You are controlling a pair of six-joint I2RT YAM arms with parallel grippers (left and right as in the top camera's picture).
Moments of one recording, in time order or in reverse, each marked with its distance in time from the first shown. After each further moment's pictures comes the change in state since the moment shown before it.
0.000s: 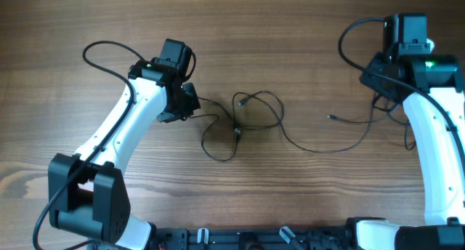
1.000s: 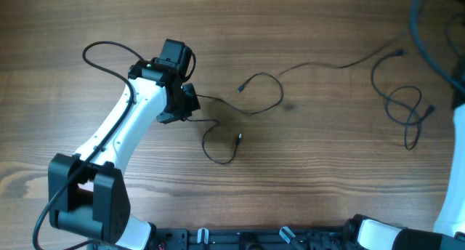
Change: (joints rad) left arm 0.000 0.000 0.000 -0.010 0.000 0.002; right arm -0.352 -0.055 0.054 1.102 -0.574 -0.018
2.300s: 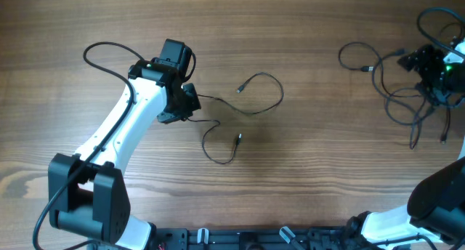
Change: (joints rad) left arm 0.000 0.000 0.000 0.002 0.019 0.000; right arm -0.177 0.281 -0.036 -0.956 -0.096 -0.185
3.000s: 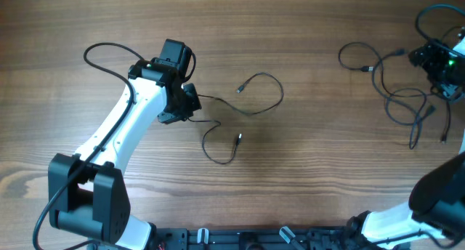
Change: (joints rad) left arm 0.000 0.000 0.000 -0.001 0.016 0.000; right arm 0.002 0.051 -0.005 0.175 0.117 -0.056
